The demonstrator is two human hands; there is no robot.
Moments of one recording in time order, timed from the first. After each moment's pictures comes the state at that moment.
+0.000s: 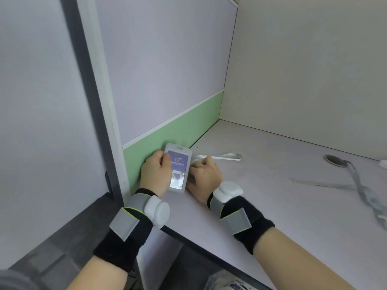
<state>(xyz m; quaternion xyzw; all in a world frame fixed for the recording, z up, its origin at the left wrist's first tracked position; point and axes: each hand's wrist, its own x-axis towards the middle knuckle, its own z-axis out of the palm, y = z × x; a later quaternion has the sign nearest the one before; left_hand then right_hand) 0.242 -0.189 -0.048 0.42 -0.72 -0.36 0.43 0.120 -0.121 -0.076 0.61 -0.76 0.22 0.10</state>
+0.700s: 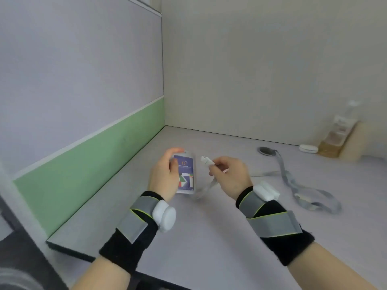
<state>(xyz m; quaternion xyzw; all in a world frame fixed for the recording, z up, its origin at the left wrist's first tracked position) 0.114 -0.100 -0.030 0.23 -0.79 -0.42 0.38 0.002 0.032 -0.018 0.36 -0.81 0.46 -0.02</state>
